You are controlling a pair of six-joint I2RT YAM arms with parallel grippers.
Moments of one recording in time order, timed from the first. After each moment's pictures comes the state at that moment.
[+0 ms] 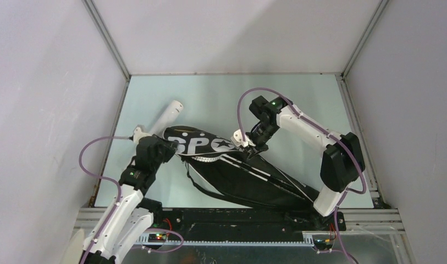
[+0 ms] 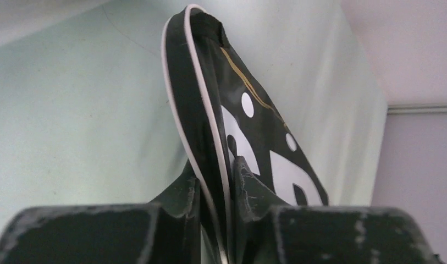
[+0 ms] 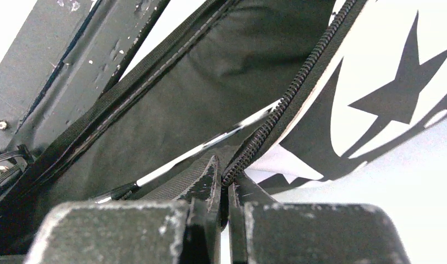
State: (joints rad) left arm -0.25 0.66 0.47 -0.34 -0.16 -0.95; right arm 0.61 1.74 1.47 -1.29 -0.82 -1.55
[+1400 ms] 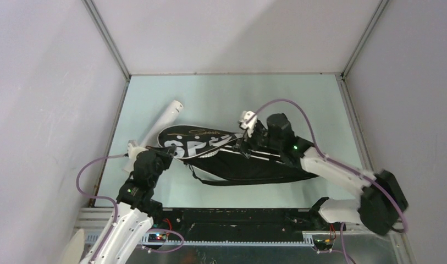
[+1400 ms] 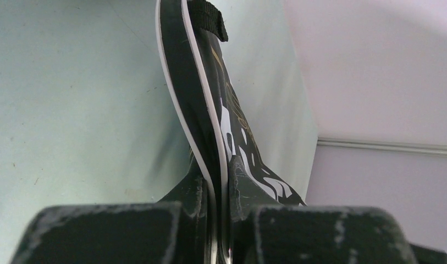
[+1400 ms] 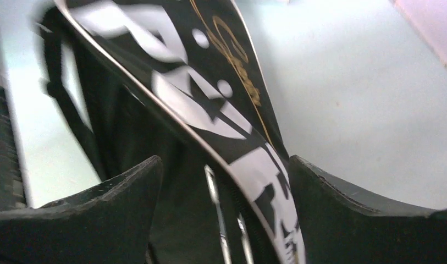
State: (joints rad) left arm -0.31 0.40 0.34 -0.36 -0.26 -1.25; right arm 0.72 1.33 0.84 0.05 -0.35 -0.33
